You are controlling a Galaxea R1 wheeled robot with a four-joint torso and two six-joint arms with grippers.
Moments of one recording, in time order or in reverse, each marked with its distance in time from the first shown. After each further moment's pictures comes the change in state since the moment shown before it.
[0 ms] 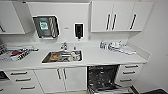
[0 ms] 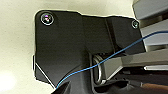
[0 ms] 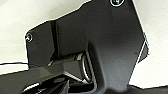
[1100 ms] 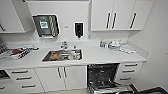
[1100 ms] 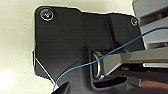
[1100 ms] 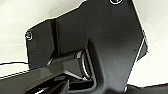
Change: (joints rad) left arm -0.004 0.000 0.000 0.000 -0.001 0.000; right arm 0.011 0.000 0.000 0.000 0.001 0.000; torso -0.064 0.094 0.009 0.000
